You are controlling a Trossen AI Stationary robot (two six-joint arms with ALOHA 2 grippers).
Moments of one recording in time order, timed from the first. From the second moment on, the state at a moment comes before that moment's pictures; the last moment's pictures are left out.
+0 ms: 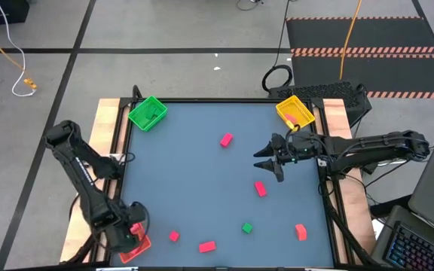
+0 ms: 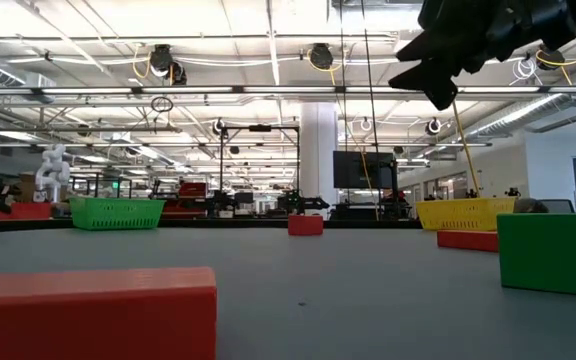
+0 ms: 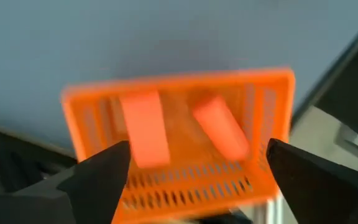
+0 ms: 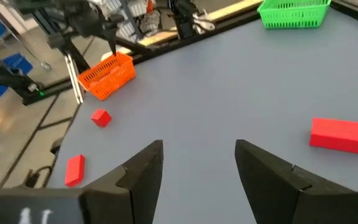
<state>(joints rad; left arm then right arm) -0.99 1.42 1.02 -0.98 0.06 -1.53 -0.03 0.91 0.52 0.02 -0.10 0.35</state>
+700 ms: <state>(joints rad) -0.46 1.42 1.02 -0.55 -0.55 -0.48 0.05 1.07 0.52 -0.03 -0.03 0.38</state>
